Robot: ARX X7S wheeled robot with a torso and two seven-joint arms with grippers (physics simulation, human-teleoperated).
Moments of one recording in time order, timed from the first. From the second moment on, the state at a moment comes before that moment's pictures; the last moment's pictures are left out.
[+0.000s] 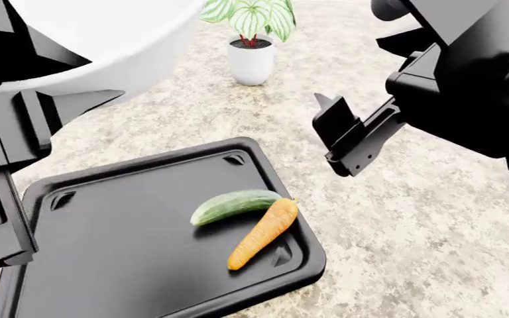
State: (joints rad) left arm -2.33 -0.88 0.90 0.55 -1.54 -1.57 0.23; right arm 1.86 0.76 -0.86 -0.32 1.98 1.33 0.84
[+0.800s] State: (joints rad) left arm -2.35 -0.81 1.02 0.67 -1.62 -1.57 0.31; right arm 1.81 0.84 -0.87 -0.39 2.02 1.28 0.88
